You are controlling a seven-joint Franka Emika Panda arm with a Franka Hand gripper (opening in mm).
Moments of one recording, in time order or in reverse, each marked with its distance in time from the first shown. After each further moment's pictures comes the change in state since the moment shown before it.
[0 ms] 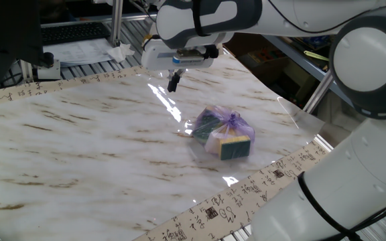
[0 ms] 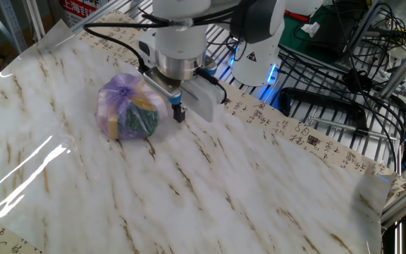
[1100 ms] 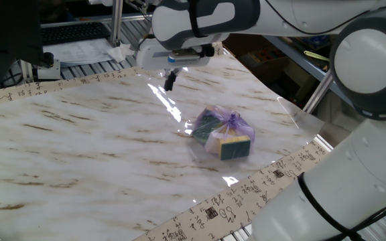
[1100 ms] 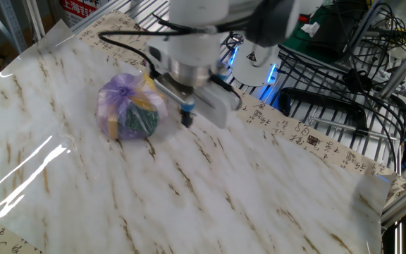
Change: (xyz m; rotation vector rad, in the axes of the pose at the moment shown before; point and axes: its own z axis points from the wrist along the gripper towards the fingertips) arm -0.001 0.026 -0.005 0.024 -0.007 0.013
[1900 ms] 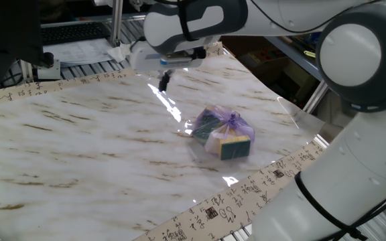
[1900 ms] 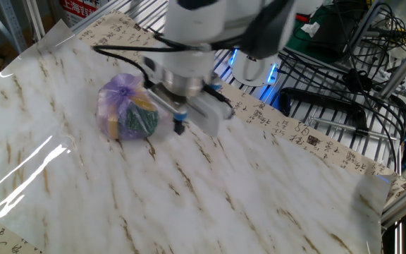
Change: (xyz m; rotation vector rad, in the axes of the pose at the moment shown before) arm -0.016 -0.002 0.016 0.009 -0.018 -0.010
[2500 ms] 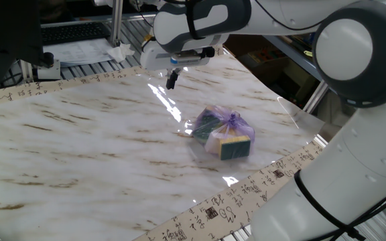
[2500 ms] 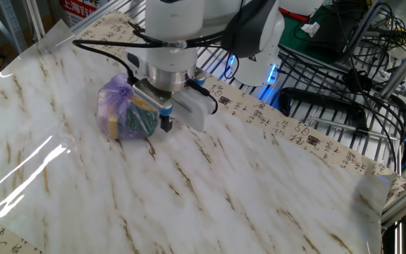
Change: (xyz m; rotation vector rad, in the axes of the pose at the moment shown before) arm -0.011 -0.032 0.005 -0.003 -0.017 -0.033
